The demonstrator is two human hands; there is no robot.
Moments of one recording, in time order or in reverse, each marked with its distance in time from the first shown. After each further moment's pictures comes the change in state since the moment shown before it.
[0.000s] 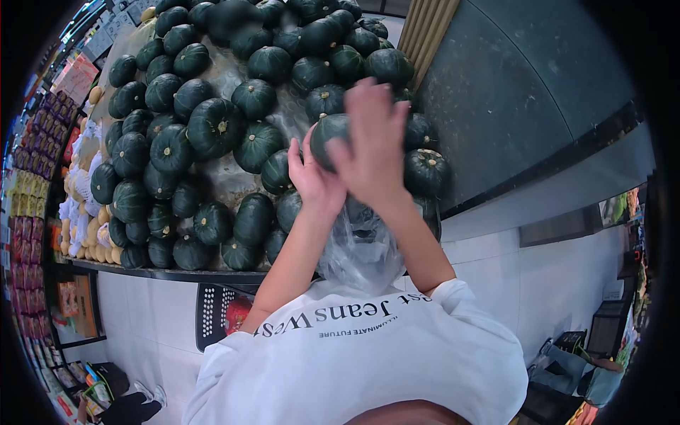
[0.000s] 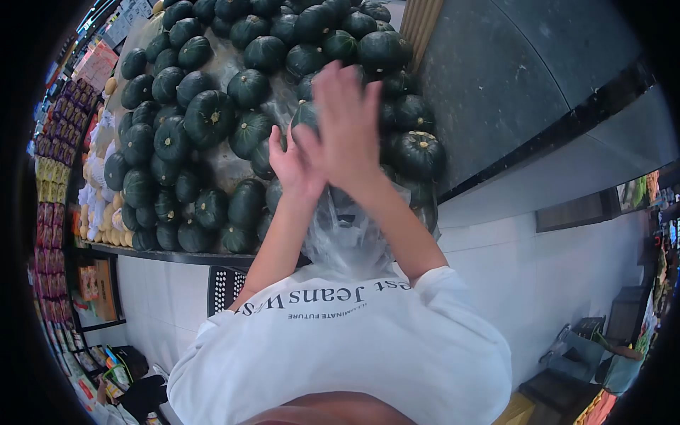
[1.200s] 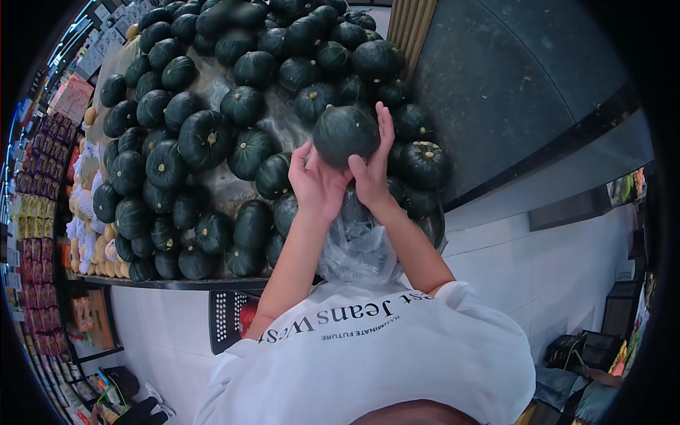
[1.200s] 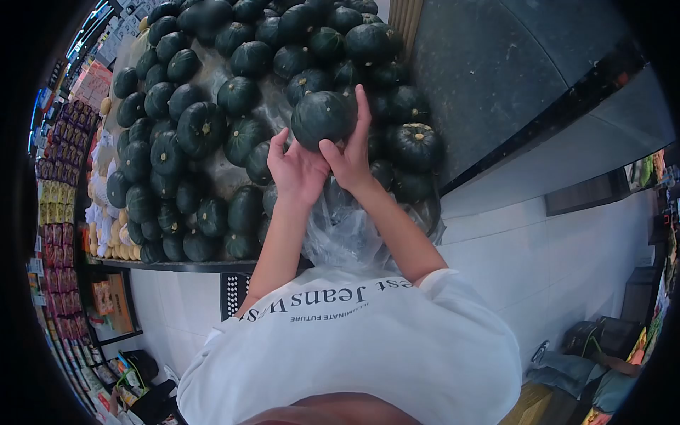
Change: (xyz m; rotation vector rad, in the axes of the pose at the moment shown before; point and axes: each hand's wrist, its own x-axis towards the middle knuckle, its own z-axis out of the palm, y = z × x) left_hand 0.001 -0.001 -0.005 0.212 -0.108 -0.167; right_hand -0.045 0.026 0.050 1.087 0.339 0.283
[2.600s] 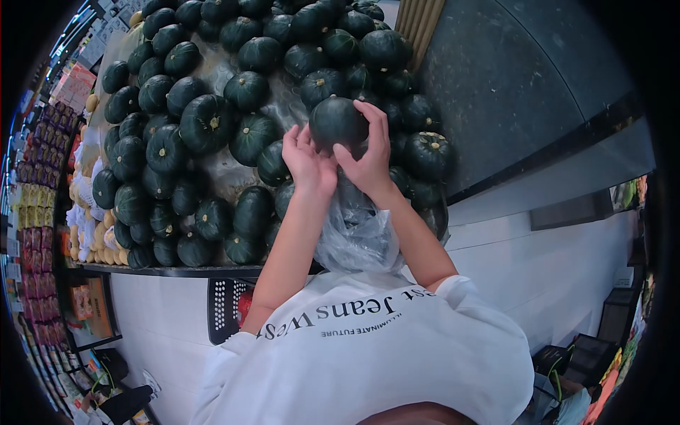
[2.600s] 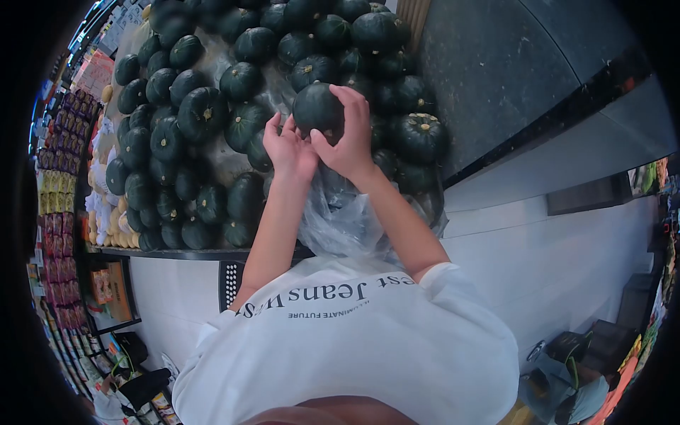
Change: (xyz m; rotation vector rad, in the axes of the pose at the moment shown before) left_hand 0.018 0.005 -0.013 -0.029 0.354 0.119; right_hand 0.000 0.007 -0.006 -0.555 -0.097 -0.082
